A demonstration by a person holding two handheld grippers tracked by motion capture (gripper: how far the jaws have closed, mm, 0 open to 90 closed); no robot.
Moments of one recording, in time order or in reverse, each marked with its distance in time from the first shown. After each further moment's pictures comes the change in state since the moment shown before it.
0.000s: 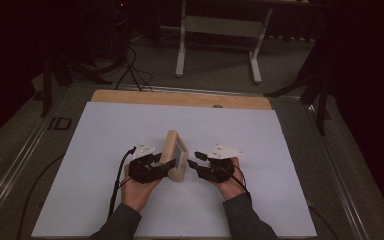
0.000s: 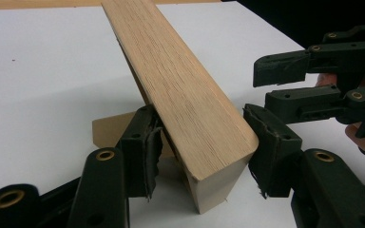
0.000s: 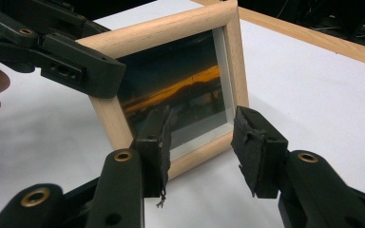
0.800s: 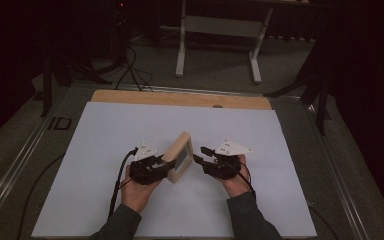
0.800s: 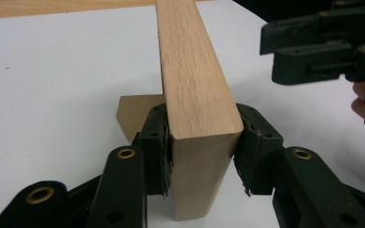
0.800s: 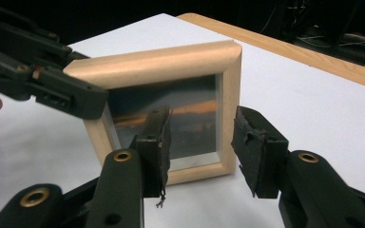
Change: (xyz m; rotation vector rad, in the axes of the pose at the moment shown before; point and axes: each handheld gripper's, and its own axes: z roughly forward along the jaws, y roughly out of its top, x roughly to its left) left arm -0.009 0.000 -0.002 0.002 -0.007 0.067; right arm -0.009 0.009 -0.017 -0.047 -0.032 0.026
